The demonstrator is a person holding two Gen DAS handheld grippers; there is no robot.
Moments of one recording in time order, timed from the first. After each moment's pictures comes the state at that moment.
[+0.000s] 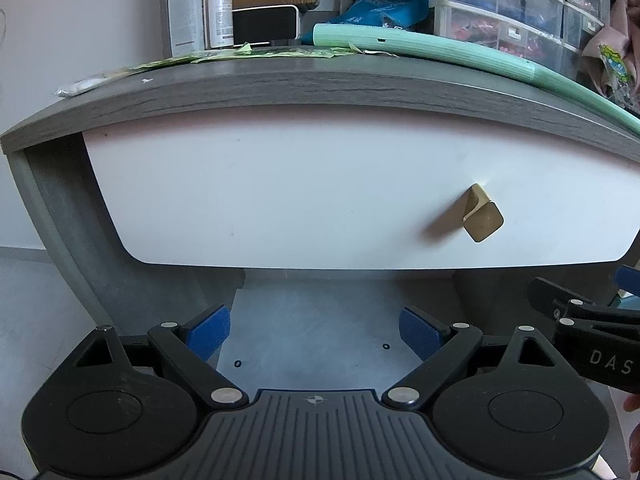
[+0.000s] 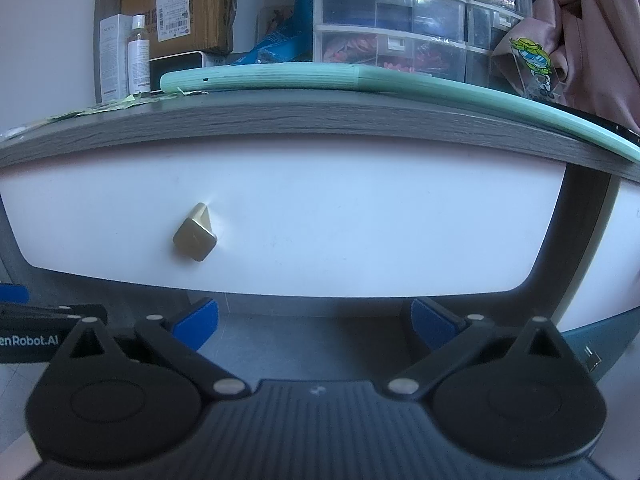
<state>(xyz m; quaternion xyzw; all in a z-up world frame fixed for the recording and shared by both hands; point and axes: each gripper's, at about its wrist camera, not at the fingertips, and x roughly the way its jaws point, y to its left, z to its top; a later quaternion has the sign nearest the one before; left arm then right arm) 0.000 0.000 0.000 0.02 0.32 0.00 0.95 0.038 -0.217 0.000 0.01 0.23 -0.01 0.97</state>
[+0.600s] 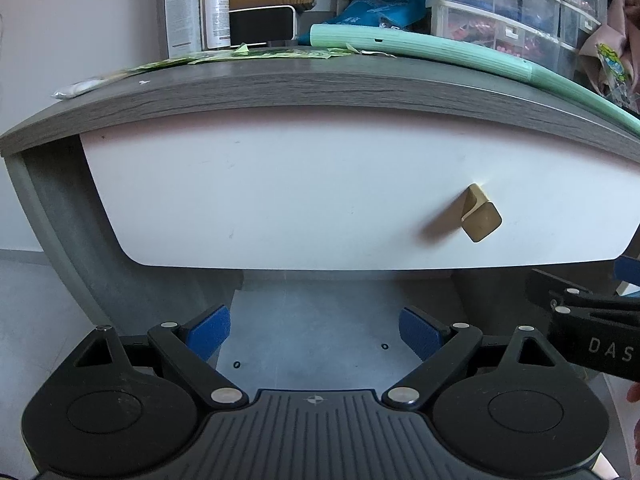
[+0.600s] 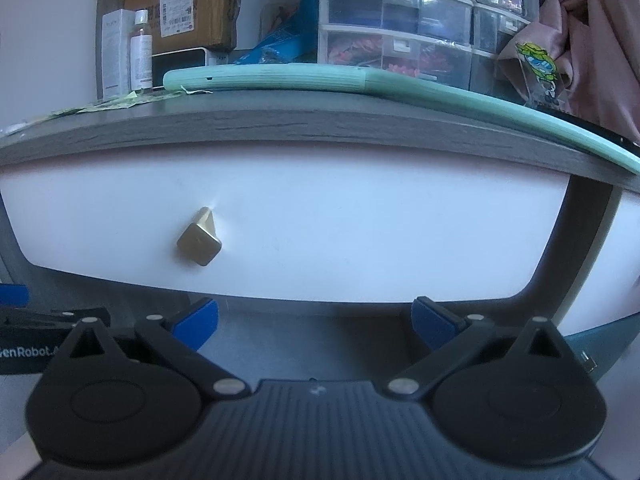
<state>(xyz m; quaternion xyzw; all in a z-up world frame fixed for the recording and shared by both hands) -0.001 -0.002 0.000 0.02 0.32 0.00 0.95 0.044 -0.212 0.005 0.00 0.23 -0.01 0.97</state>
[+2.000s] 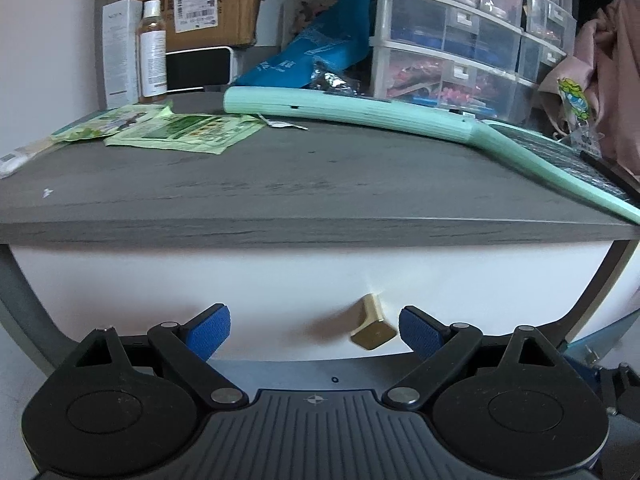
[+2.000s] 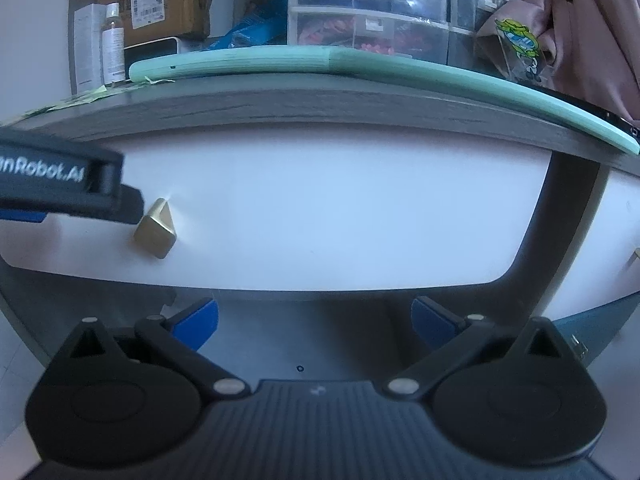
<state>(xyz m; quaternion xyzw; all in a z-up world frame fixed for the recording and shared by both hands) 0.034 -0.064 0.048 0.00 0.30 -0.05 0.95 0.051 -0.232 0.000 0.01 0.26 -0.04 0.96</state>
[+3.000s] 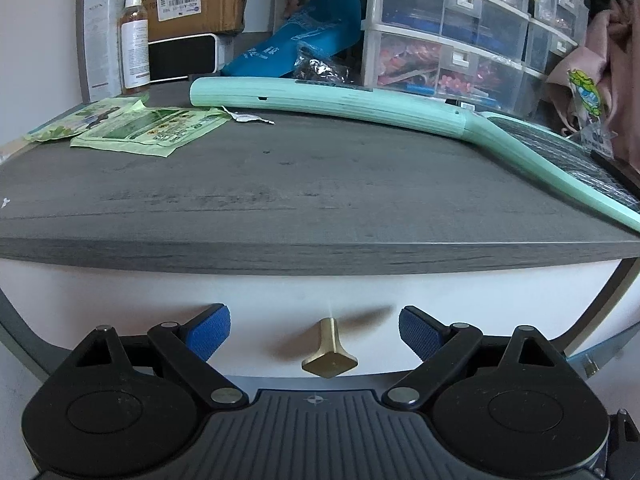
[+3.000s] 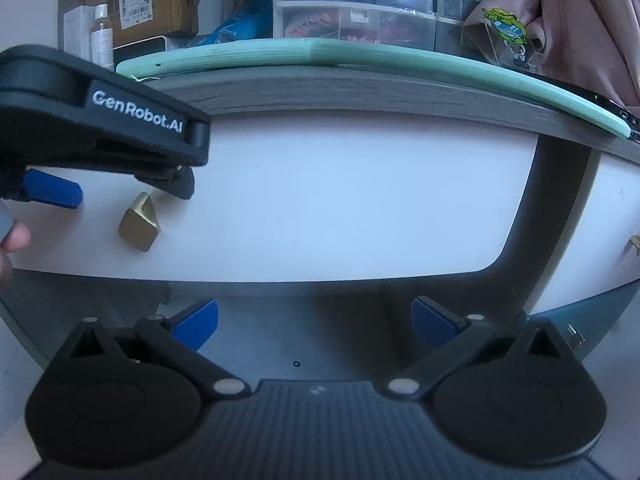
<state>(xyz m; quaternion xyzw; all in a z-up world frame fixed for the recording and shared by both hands) 0.066 -0.095 0.045 0.00 0.32 -0.04 0.95 0.049 -0.241 -0.005 0.02 0.27 -0.05 0.96</state>
